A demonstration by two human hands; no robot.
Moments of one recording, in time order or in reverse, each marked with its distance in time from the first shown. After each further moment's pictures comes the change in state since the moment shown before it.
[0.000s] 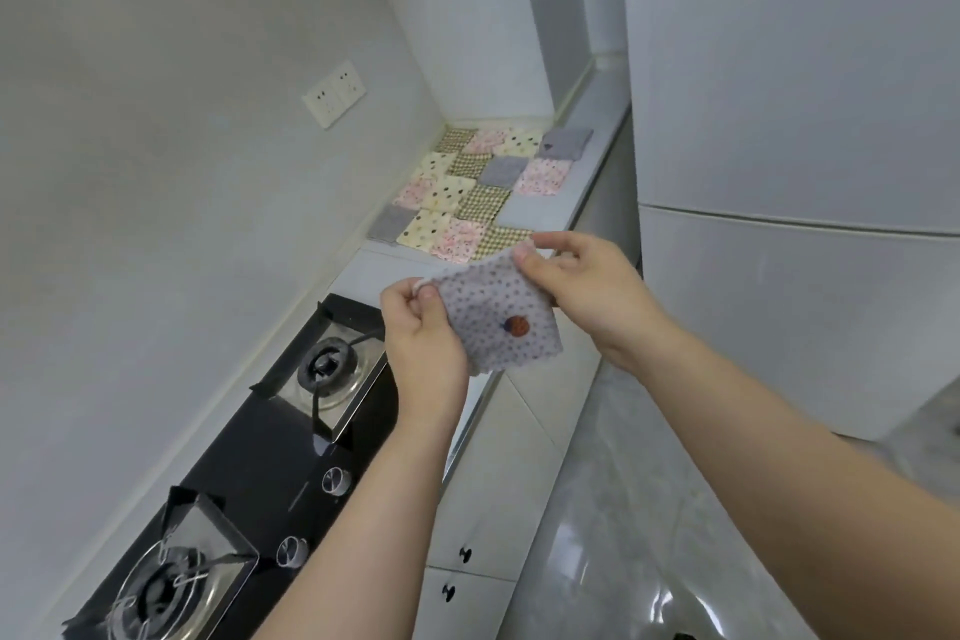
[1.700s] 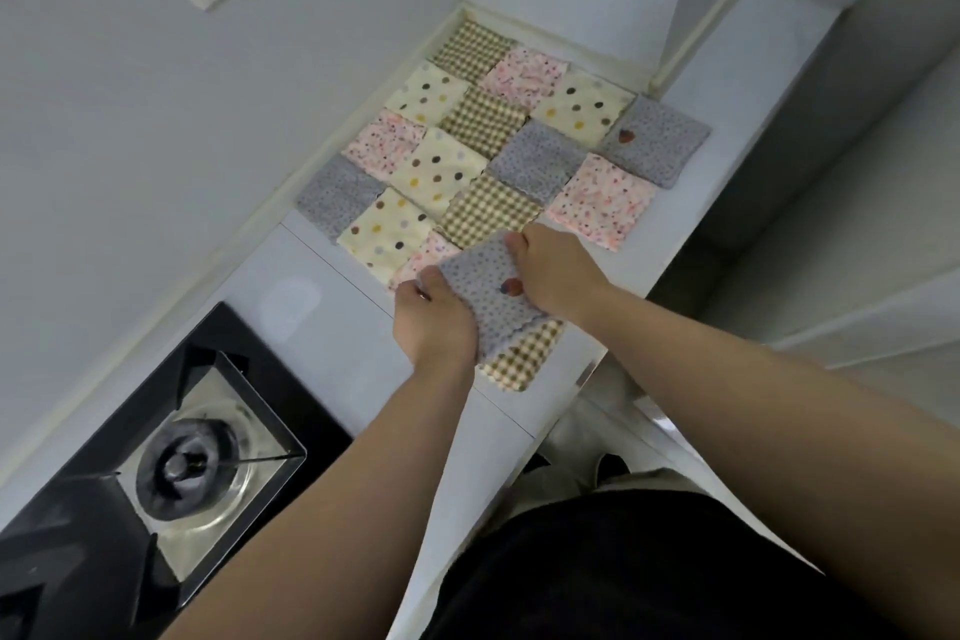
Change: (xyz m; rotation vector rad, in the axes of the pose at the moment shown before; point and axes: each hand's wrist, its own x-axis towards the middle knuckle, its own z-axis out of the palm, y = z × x) left_hand 0.371 -0.144 0.243 0.234 0.216 -0.595; right_hand 0.482 0.113 0.046 -0.745 -0.398 0.256
